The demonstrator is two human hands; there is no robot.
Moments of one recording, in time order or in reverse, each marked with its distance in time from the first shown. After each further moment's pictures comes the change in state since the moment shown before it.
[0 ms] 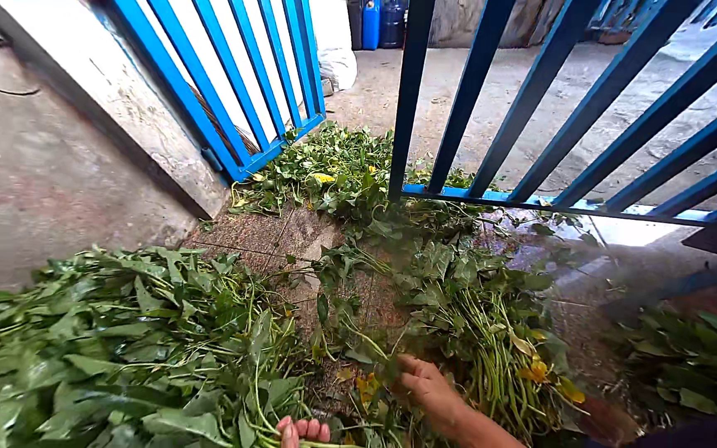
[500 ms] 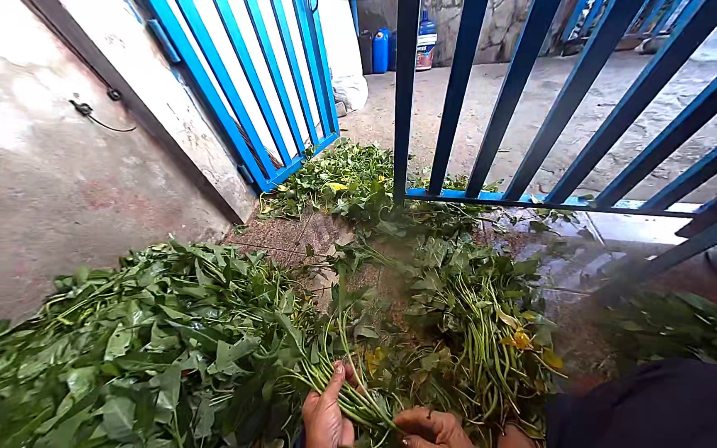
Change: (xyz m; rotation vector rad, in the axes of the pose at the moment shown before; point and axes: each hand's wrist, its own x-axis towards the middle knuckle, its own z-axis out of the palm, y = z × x) left_hand -0.021 -0.008 -0.018 0.151 -0.099 -0.238; right_hand -0.144 0.064 0.020 -0.255 -0.186 -0.509
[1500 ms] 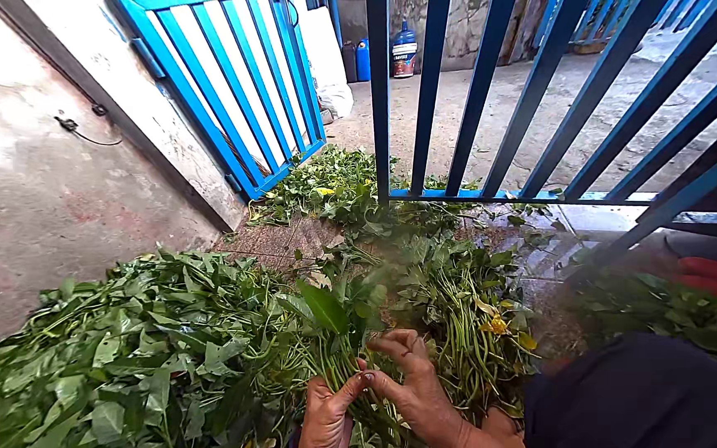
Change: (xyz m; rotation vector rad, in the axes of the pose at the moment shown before) left_hand -0.031 0.002 -0.008 0.005 -0.685 0.153; right_hand 0.042 -0.066 0.008 -0.300 0.403 -0.274
